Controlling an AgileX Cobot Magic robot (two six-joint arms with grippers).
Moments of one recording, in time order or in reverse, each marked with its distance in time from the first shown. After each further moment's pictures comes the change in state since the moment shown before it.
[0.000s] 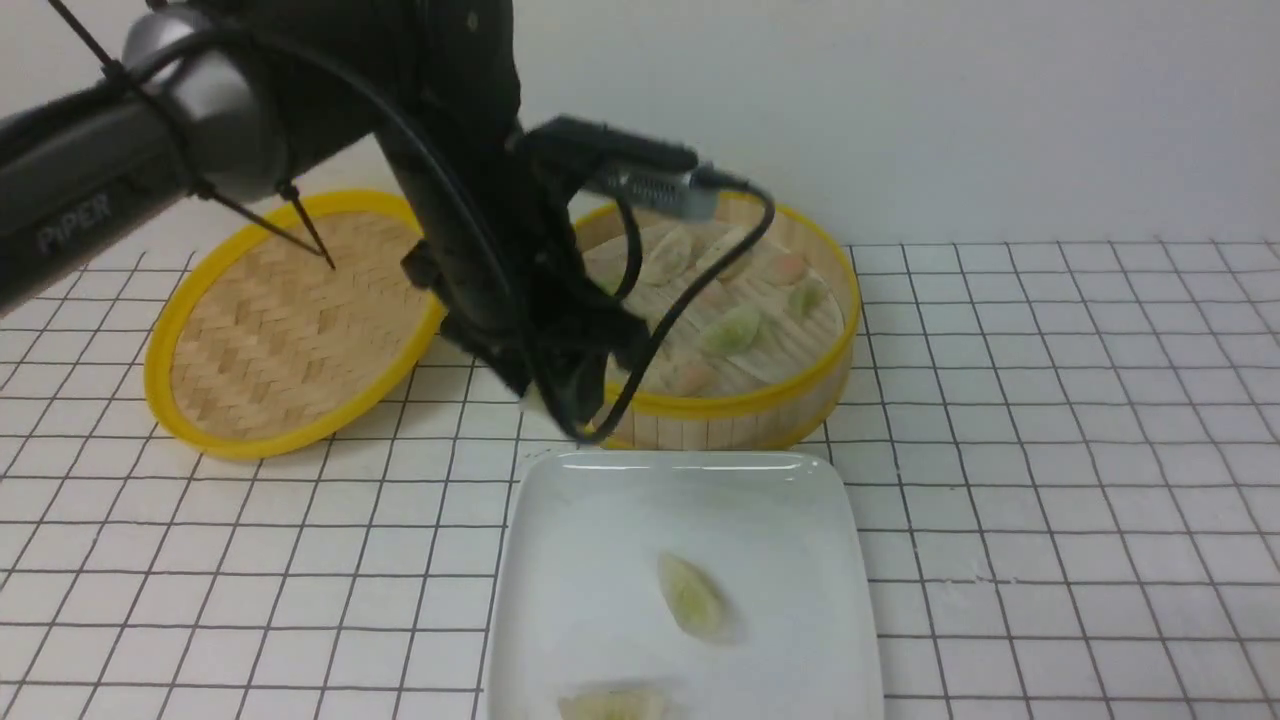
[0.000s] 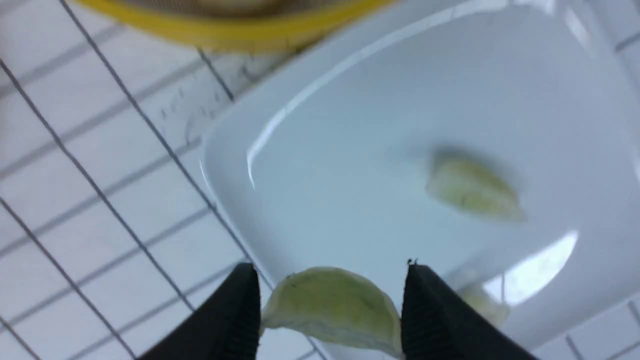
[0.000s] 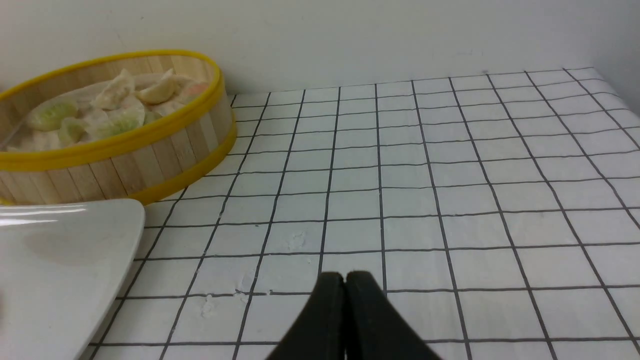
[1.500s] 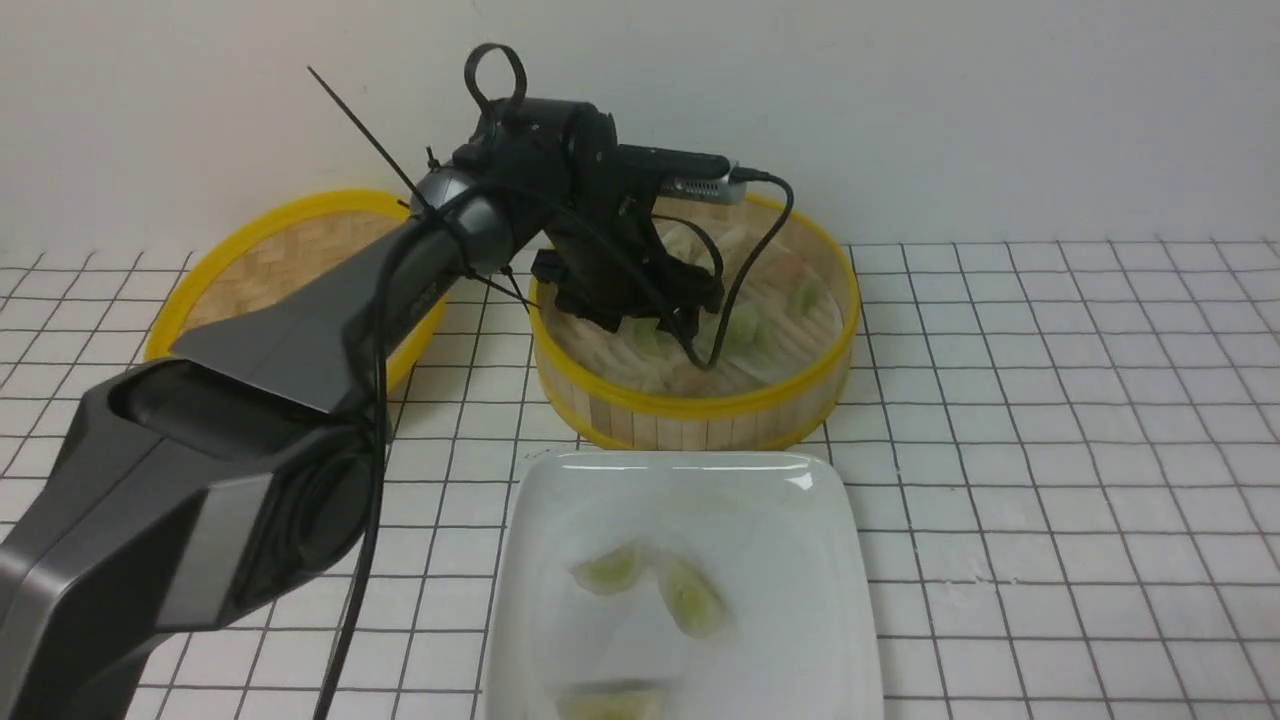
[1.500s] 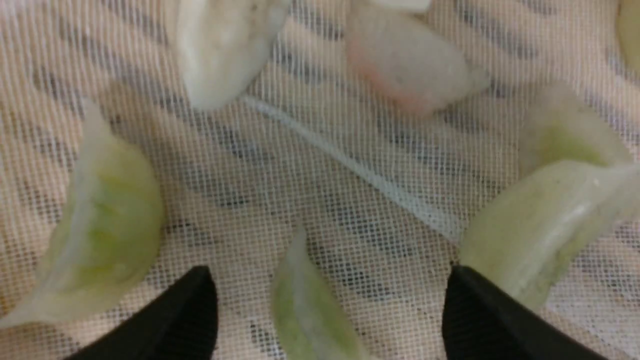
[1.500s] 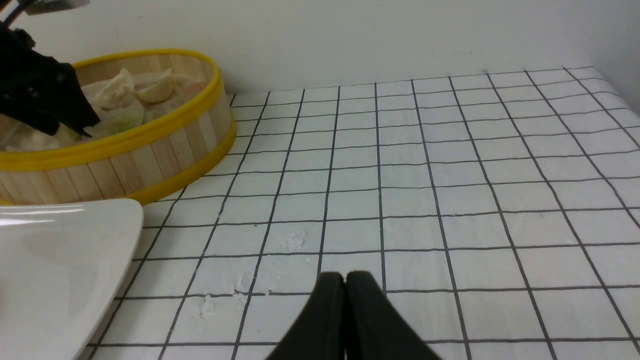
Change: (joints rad) right arm 0.000 0.000 0.000 0.000 0.000 0.000; left arm 0.050 0.662 -0.746 -0.010 -0.254 -0.131
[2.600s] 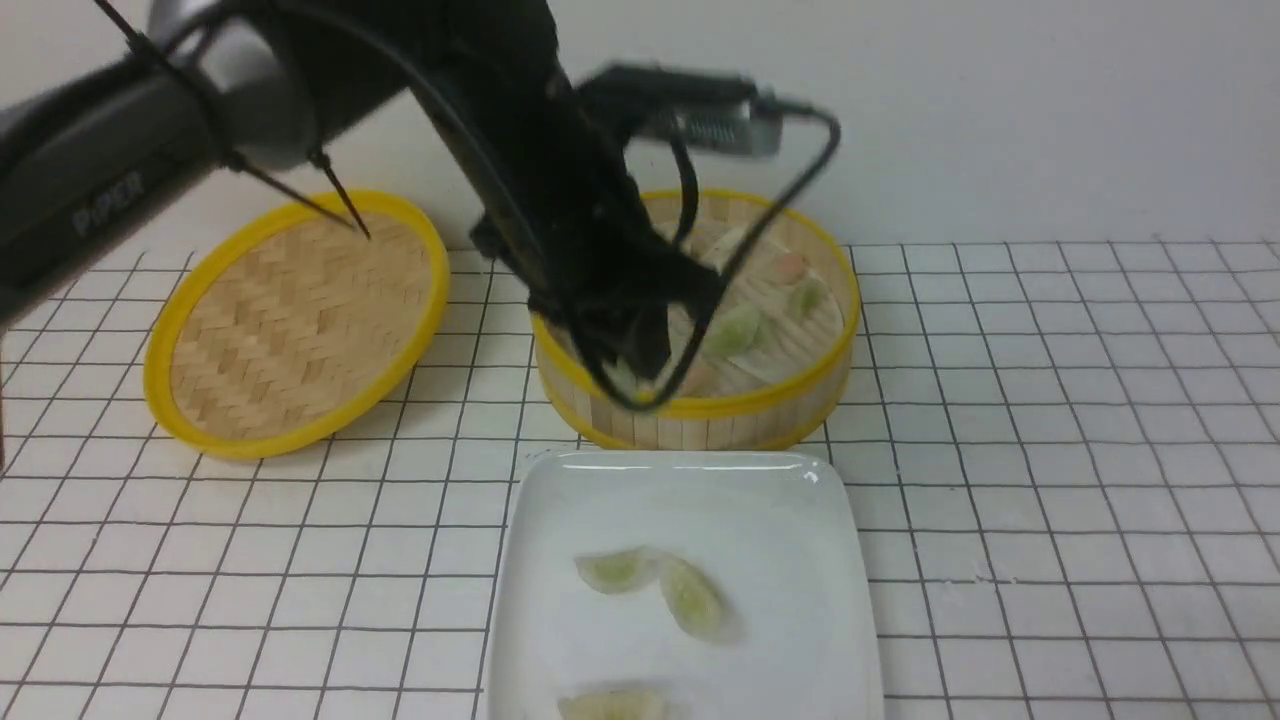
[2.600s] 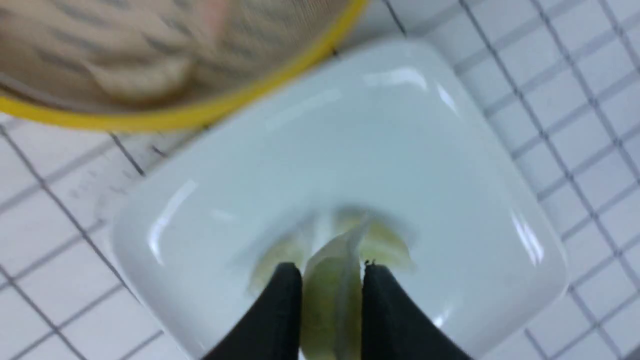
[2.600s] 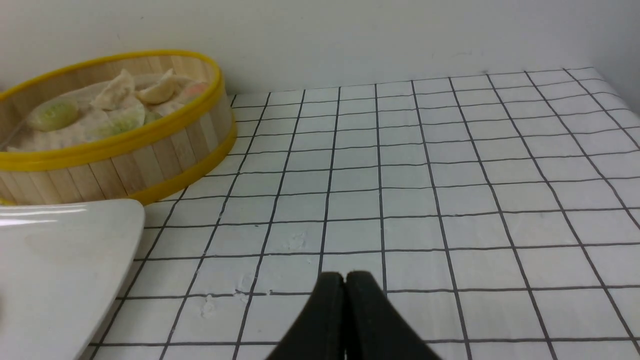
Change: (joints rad) right arm 0.000 0.000 0.000 0.000 0.000 0.000; left arm -0.103 -0.624 0.621 -0.112 0.248 0.200
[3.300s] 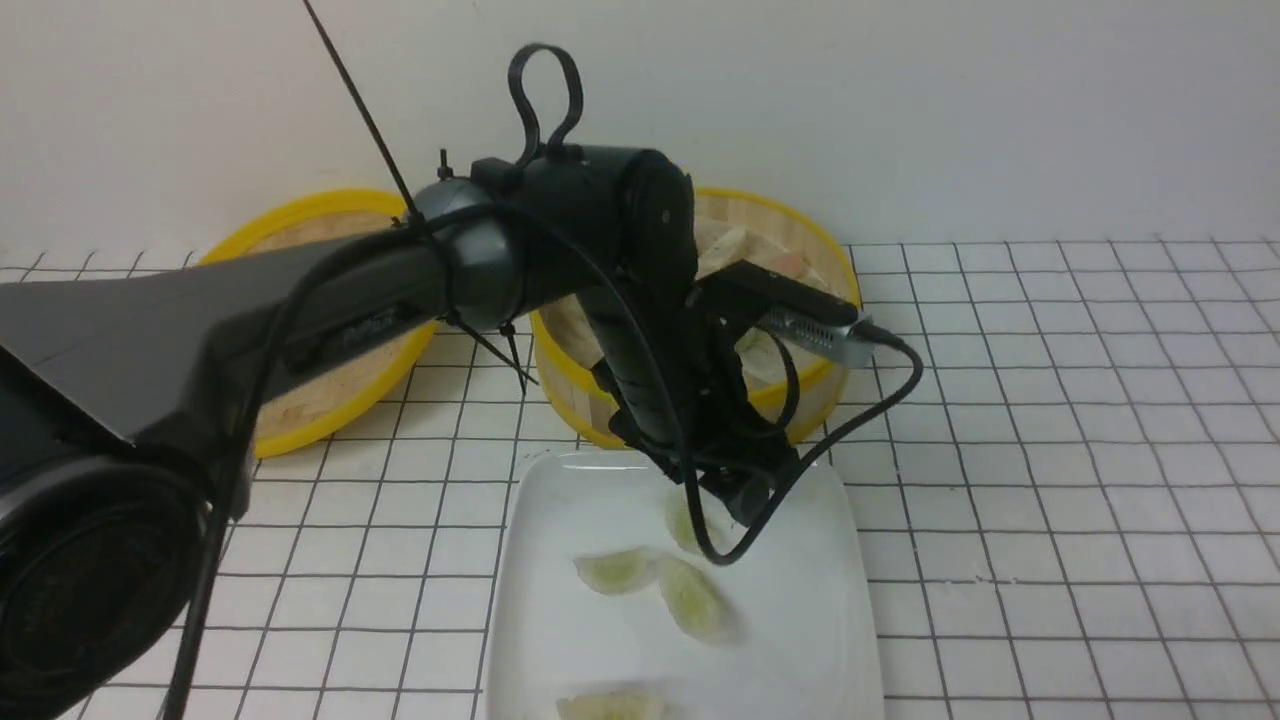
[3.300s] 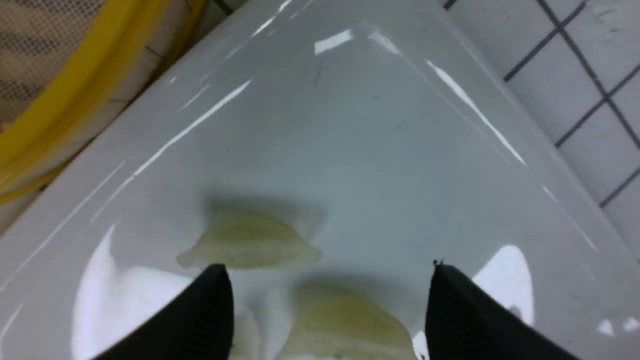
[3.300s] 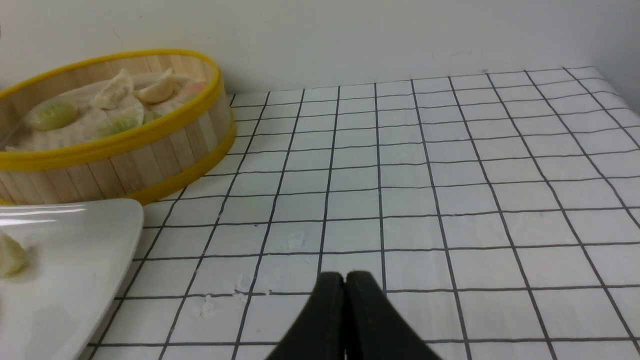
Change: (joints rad) right arm 0.000 0.000 0.000 0.000 0.000 0.000; left arm -0.091 0.160 0.014 -0.001 -0.164 0.040
